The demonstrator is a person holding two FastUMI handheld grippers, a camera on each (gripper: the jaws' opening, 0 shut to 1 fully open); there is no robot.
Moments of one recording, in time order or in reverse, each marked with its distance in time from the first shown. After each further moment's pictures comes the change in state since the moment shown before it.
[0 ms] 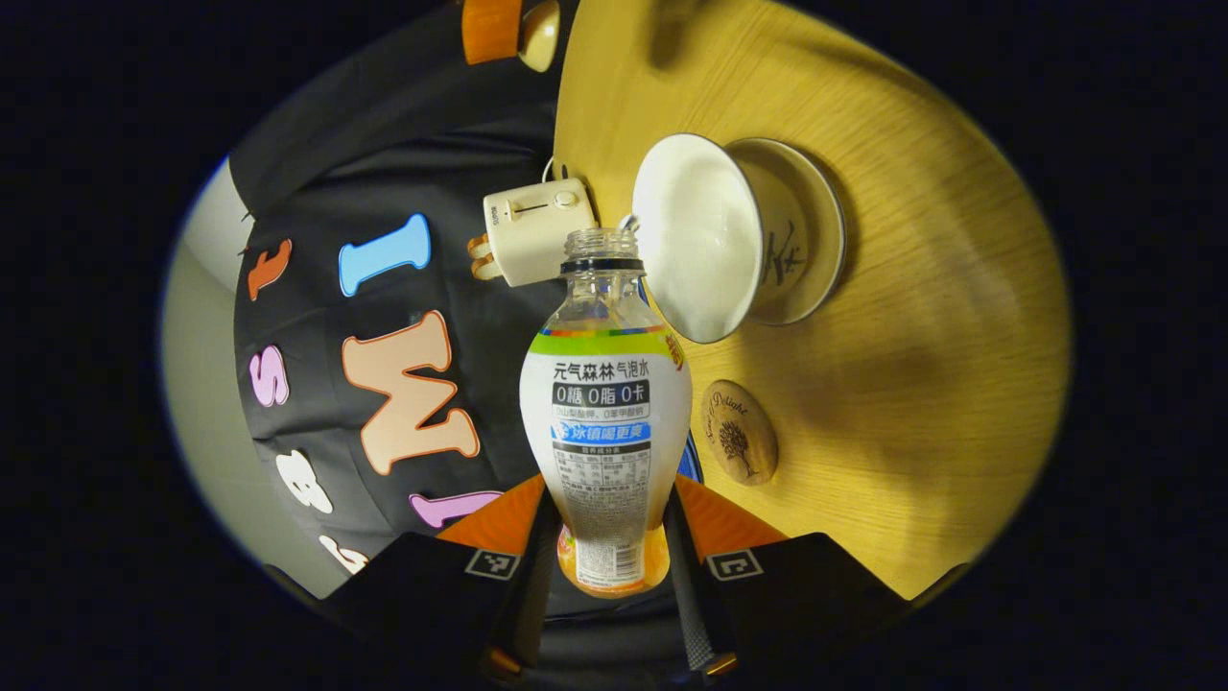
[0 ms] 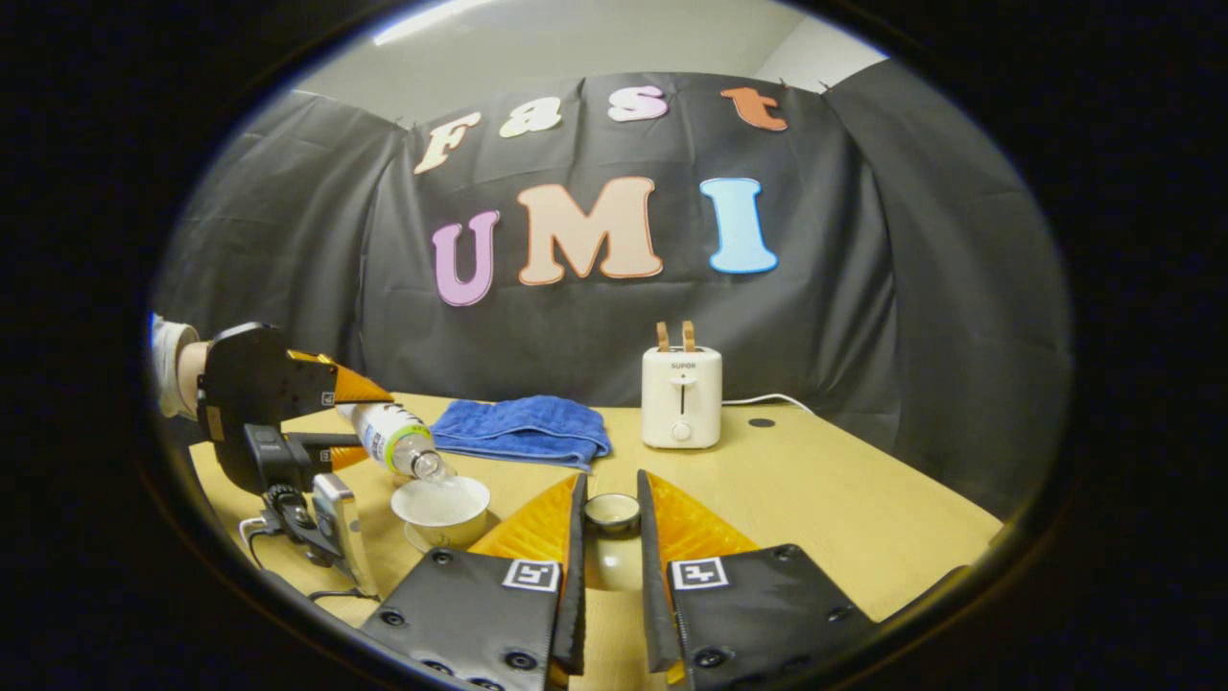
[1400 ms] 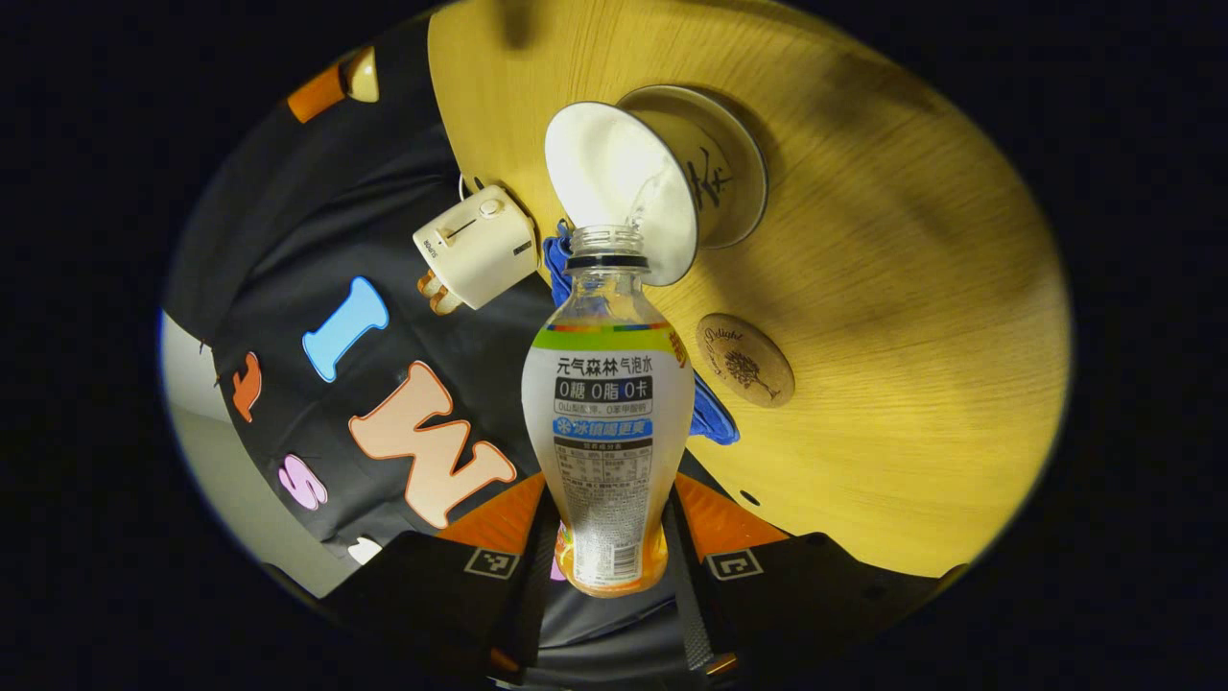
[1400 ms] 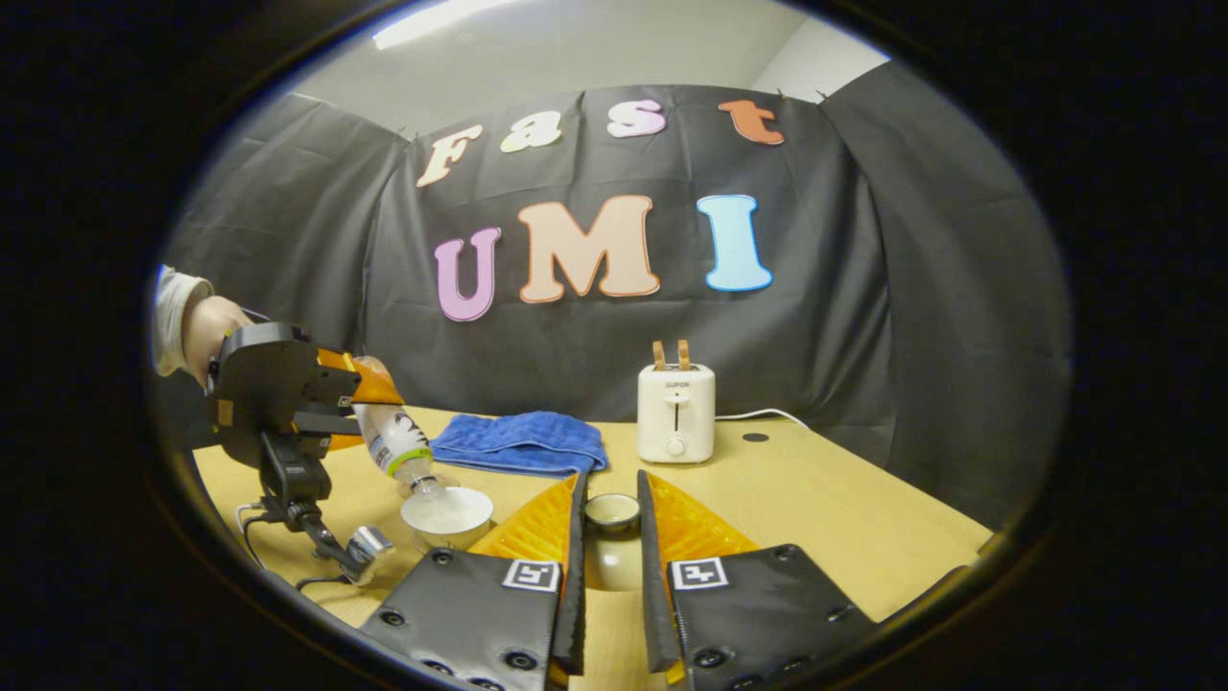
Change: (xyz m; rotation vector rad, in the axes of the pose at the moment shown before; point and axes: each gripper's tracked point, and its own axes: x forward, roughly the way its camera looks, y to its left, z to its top) left arm -0.010 0.028 -0.012 0.375 0.092 -0.051; right arm -0.017 -0.004 0.020 0.004 -0.041 0.005
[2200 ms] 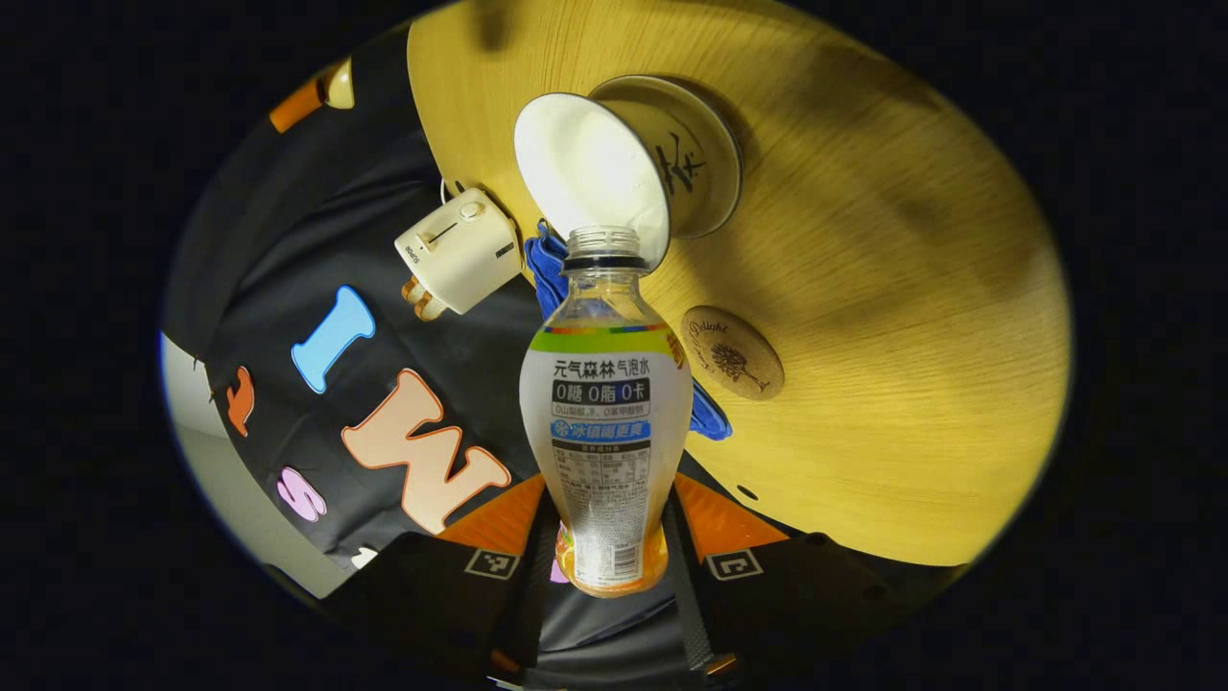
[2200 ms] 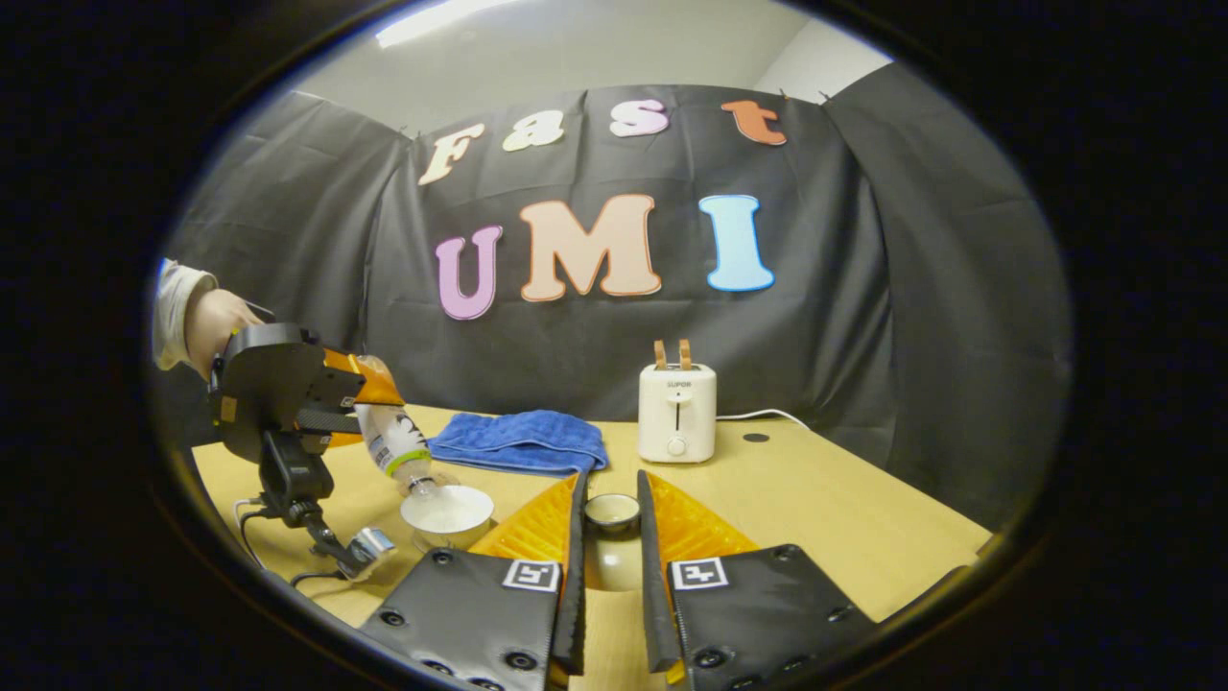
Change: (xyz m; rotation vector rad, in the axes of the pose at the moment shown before) left arm 0.002 -0.008 -0.001 0.010 -0.008 -0.037; right arm 0.001 0.003 -0.001 -0.007 0.002 0.001
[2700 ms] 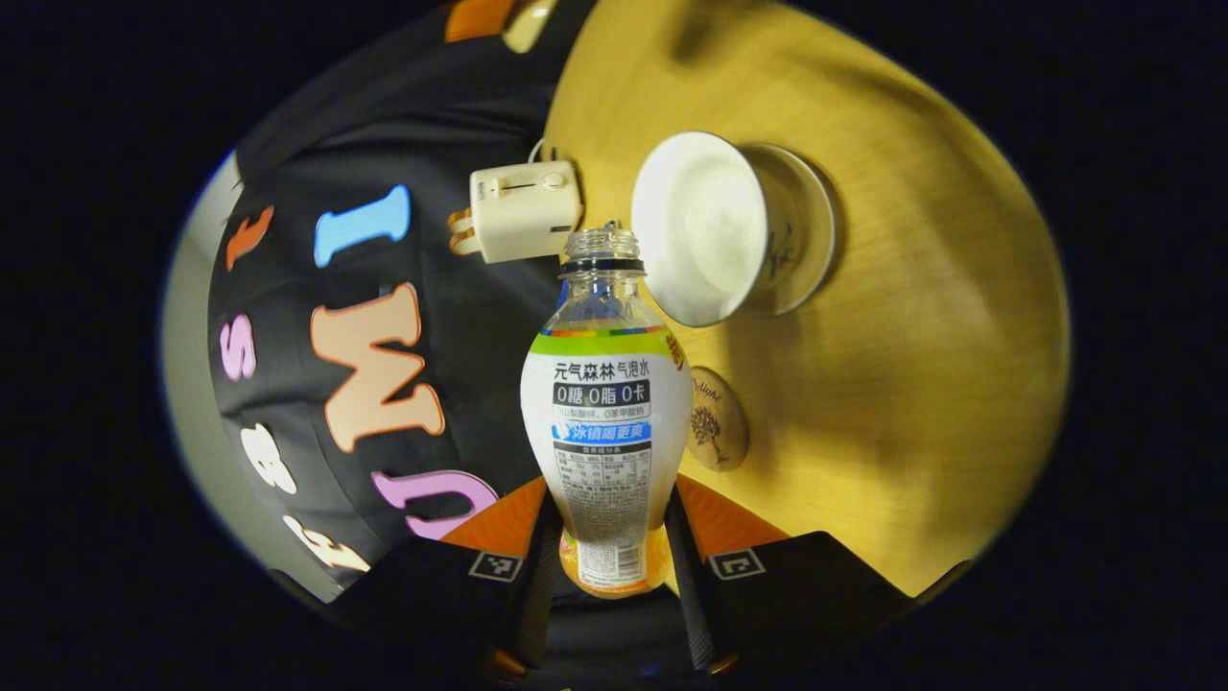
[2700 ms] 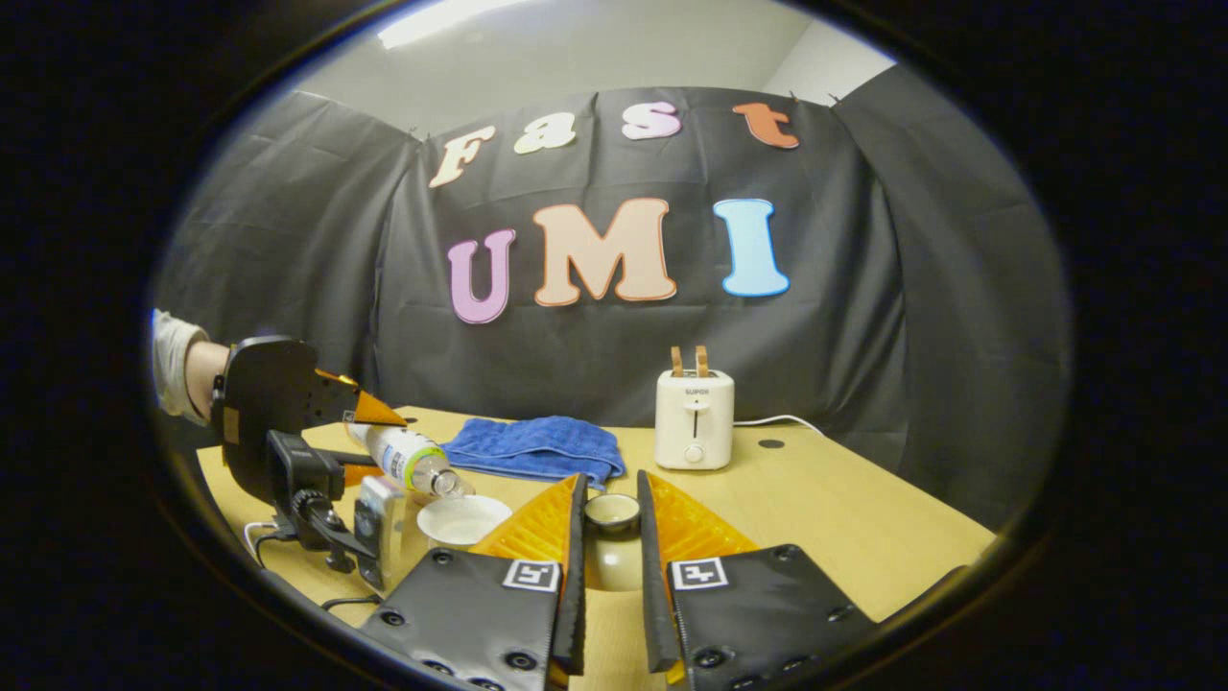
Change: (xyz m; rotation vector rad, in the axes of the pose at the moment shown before) left arm -0.009 -0.027 0.025 -0.585 -0.095 -0.025; right arm 0.007 0.020 0.007 -0.007 -0.011 0.034
